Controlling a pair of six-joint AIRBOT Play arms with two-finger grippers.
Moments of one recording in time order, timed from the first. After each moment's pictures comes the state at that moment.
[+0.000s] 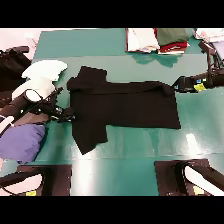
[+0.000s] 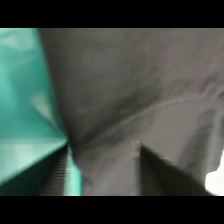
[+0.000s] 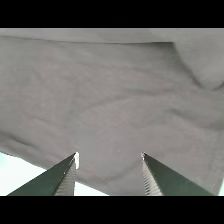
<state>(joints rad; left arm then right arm) -0.06 -1.30 0.80 0.96 -1.05 -1.37 -0.14 -1.03 1.16 -1.13 1.32 1.39</state>
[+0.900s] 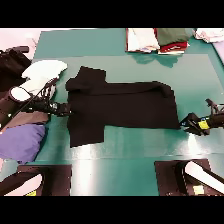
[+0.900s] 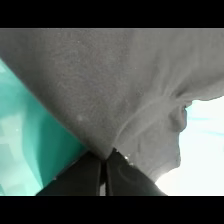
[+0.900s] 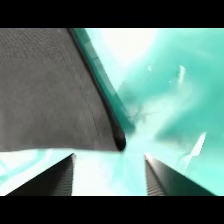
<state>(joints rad) -0.06 -1.13 0.83 0.94 -1.08 -1.28 -0.64 -1.12 0.63 -1.12 1.31 1.36</state>
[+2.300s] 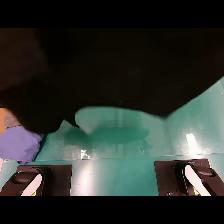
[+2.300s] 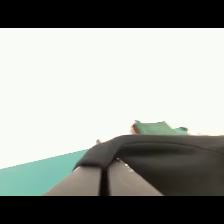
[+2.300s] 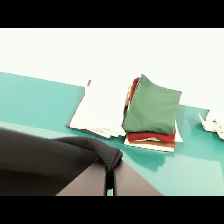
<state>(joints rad) -0.06 -0.72 1.97 1.19 -1.13 -1.49 -0.24 -0.75 1.86 -1.26 1.34 1.38</state>
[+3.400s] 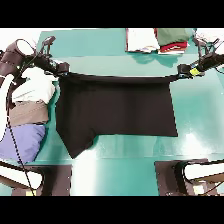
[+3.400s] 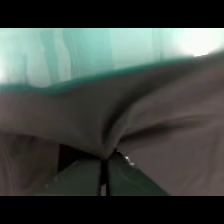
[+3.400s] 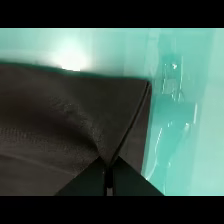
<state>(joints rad) -0.06 -1.66 1.68 1.17 -1.18 -1.44 -0.21 -1.55 1.56 -1.27 1.28 1.40</state>
